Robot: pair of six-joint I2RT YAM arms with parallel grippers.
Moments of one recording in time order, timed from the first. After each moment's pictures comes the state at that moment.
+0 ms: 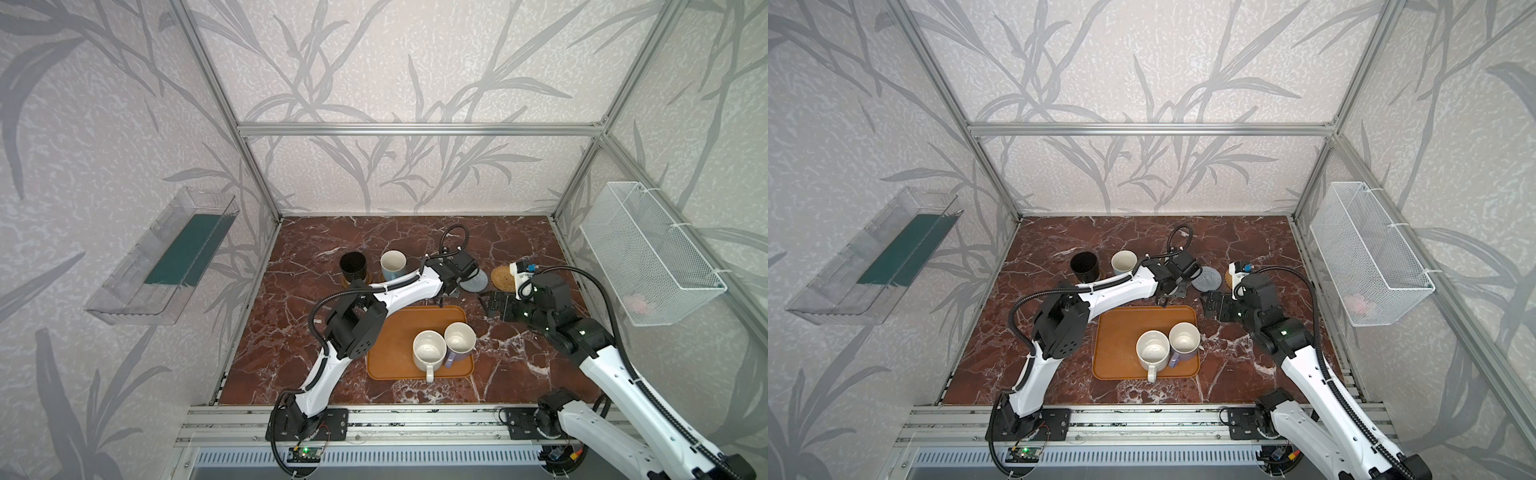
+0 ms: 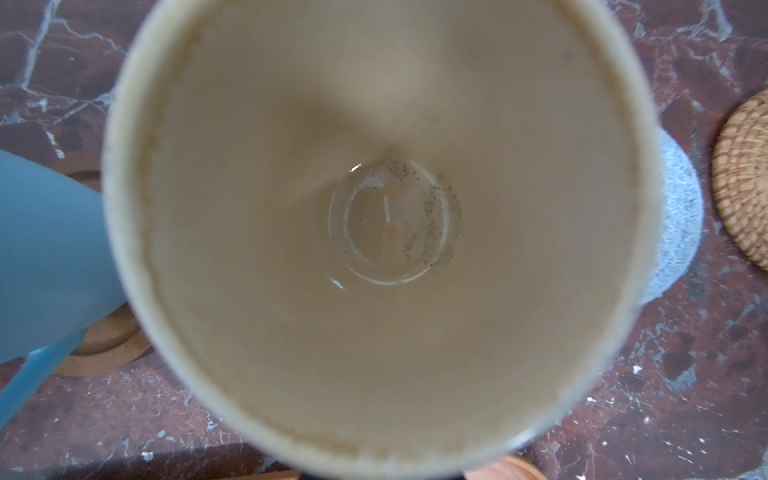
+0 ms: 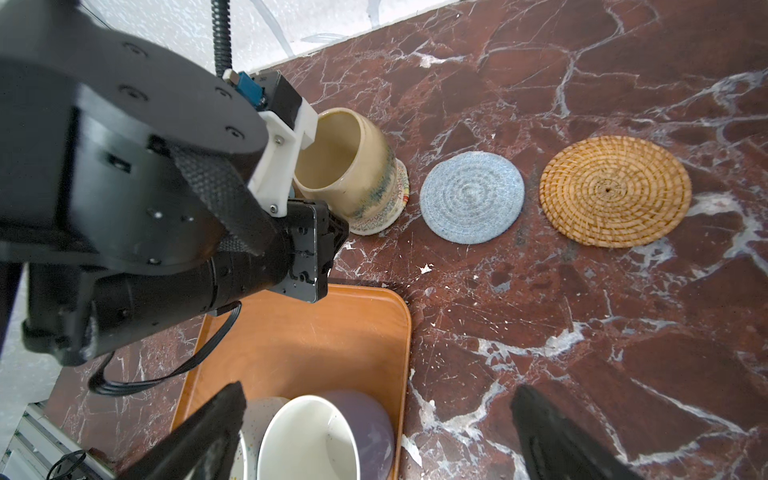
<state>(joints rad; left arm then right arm) -0.88 2.21 1.82 -0.76 -0.38 -0.73 0.36 0.84 0.73 -0.54 -0.14 0.44</state>
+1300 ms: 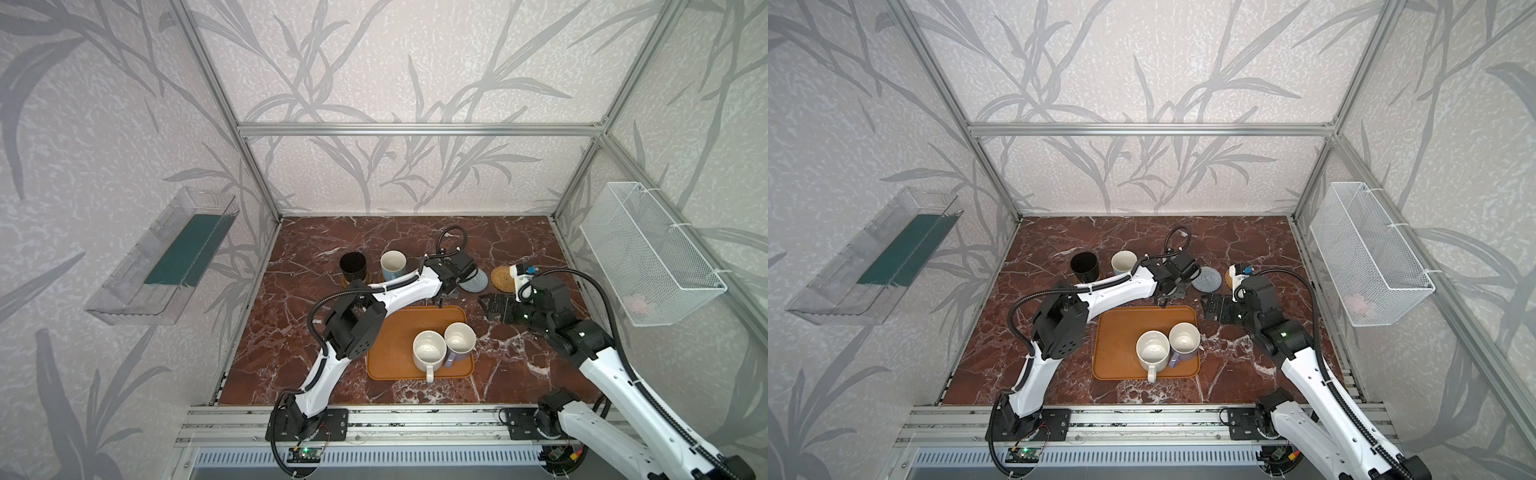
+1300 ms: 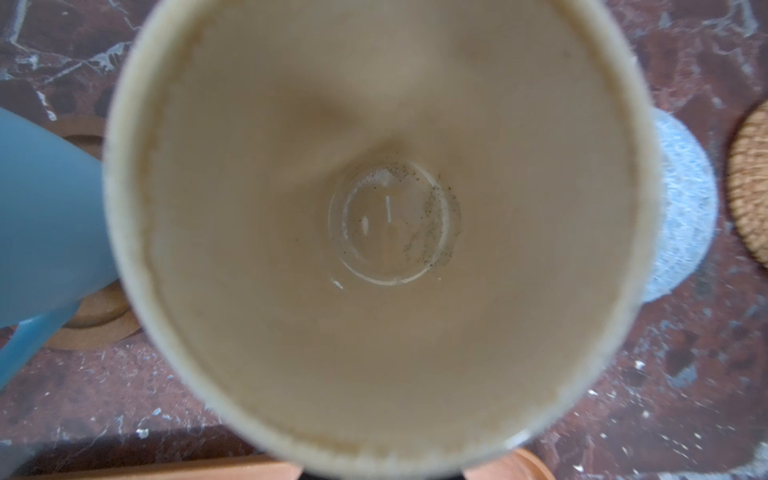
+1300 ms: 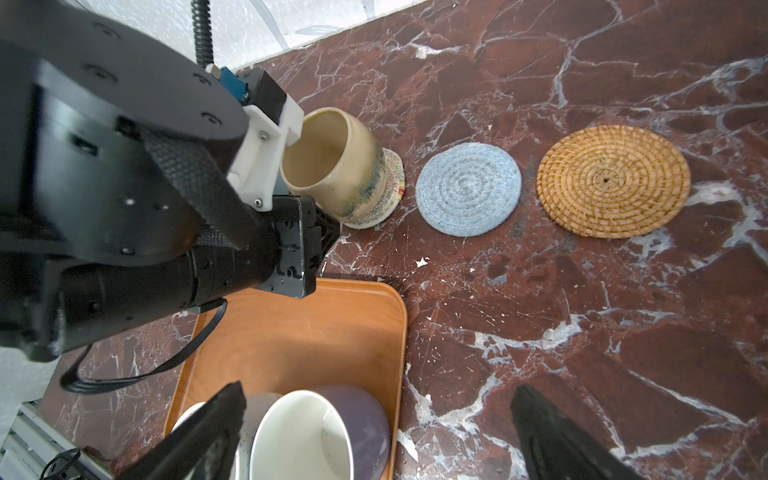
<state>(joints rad) -0.89 2.19 1.81 -0.78 -0.36 -0.78 0.35 0.83 0.71 -0.54 -0.14 0.44</state>
